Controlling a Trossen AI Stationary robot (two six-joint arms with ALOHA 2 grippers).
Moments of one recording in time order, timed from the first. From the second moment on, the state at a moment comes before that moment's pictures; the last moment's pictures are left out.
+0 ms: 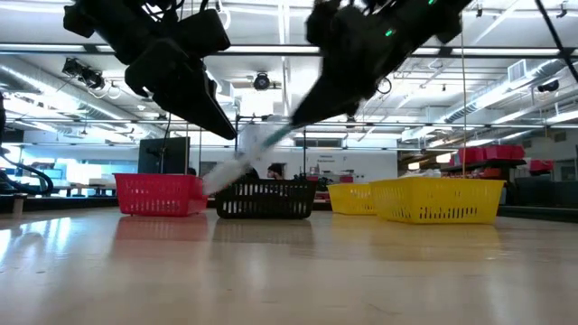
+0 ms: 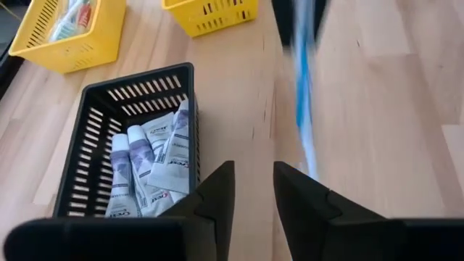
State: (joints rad) left arm -0.22 1.40 0.73 -0.07 -0.38 -0.08; right arm 0.14 1.73 1.04 0.00 0.11 0.12
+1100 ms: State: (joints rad) left arm -0.22 1.40 0.73 -0.04 -0.34 -0.10; right arm -0.26 1.30 1.04 -0.69 0.34 0.14
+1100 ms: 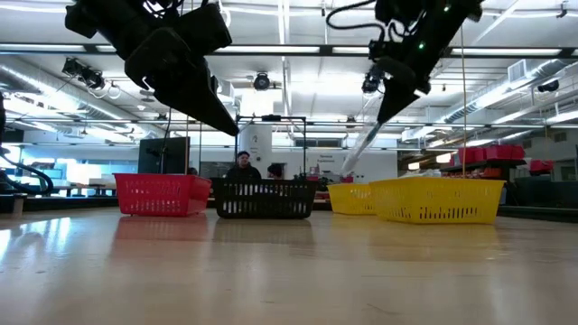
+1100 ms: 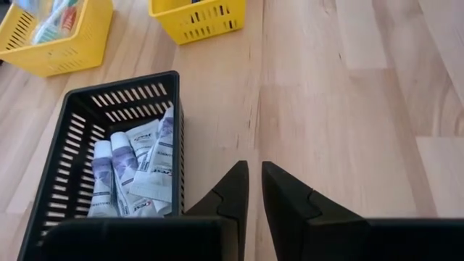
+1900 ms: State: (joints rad) left arm -0.22 1.40 0.73 -0.04 -0.34 -0.09; right arm -0.49 1.47 1.04 -0.59 0.17 0.05
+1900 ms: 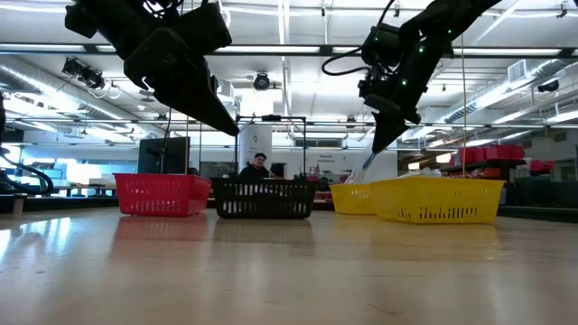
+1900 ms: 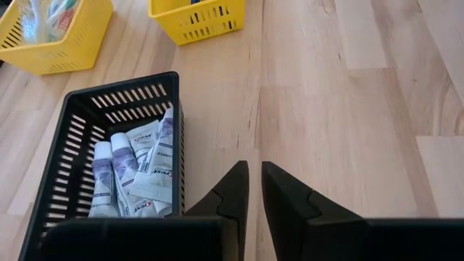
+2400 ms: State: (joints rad) left arm -0.22 1.40 0.73 -0.04 -0.30 -0.09; right arm -0.51 1.46 1.04 -0.59 0.29 -0.03
